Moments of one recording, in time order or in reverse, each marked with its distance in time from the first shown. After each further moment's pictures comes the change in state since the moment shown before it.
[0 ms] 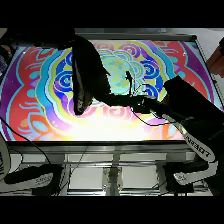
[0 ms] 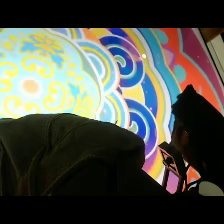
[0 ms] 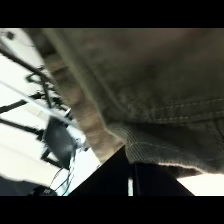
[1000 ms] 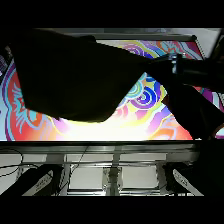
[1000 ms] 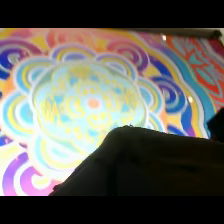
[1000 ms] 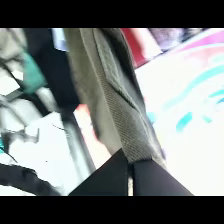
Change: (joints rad) left arm 0.187 0.345 0.000 0.103 -0.235 0.013; right arm -0.337 0.682 0.389 -0.788 0.184 0.688
